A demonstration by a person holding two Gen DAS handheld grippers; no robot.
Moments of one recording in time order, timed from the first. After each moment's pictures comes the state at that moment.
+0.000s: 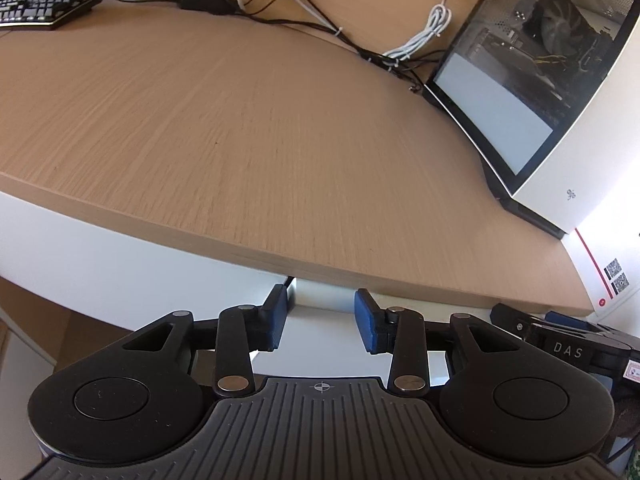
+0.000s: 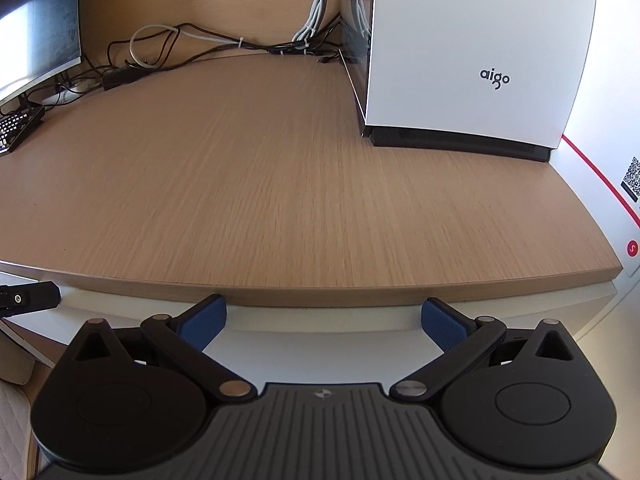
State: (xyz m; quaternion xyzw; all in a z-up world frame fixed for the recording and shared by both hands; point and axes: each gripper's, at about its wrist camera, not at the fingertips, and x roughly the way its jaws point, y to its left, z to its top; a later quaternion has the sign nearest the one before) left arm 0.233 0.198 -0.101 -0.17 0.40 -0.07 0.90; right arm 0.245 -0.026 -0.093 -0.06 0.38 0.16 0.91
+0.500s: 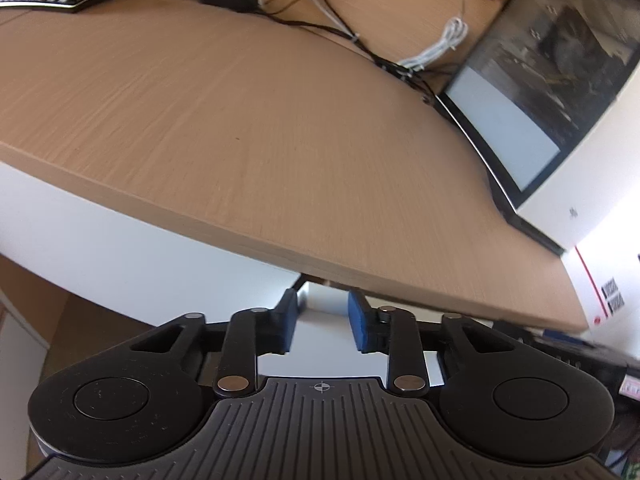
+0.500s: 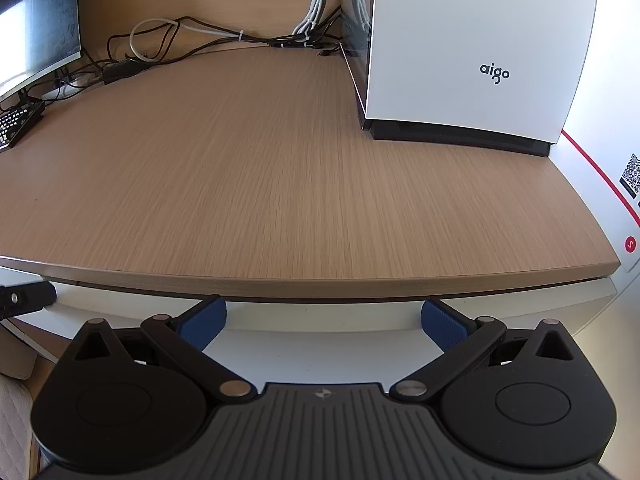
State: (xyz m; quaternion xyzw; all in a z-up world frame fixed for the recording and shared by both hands) left arm 0.227 0.205 -0.104 -0.21 0.39 -0.05 0.90; right arm 0.242 -0.028 -0.092 -0.07 0.39 0.17 0.90
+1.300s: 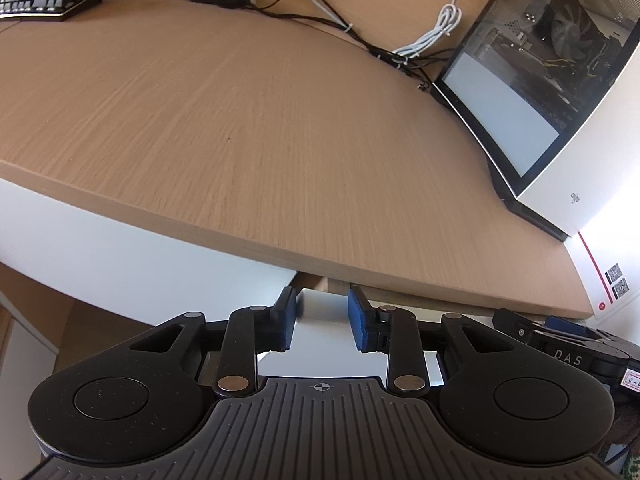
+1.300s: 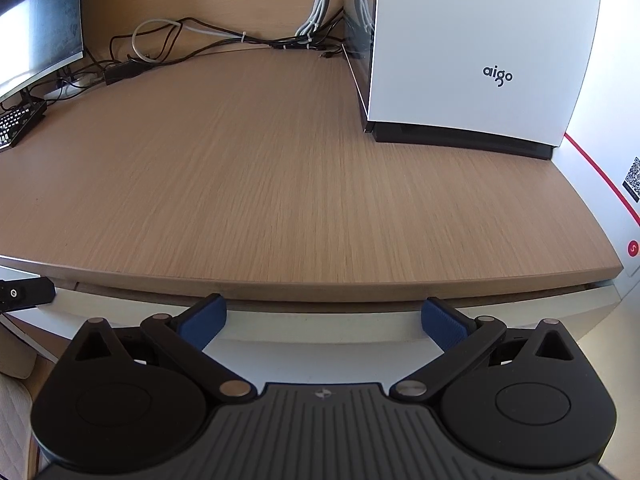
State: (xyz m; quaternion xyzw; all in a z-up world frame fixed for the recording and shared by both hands) left arm 0.230 0.202 -0.100 -0.18 0.41 -0.06 0.89; right arm 0.241 -0.029 -0.092 -0.07 0.39 0.17 0.90
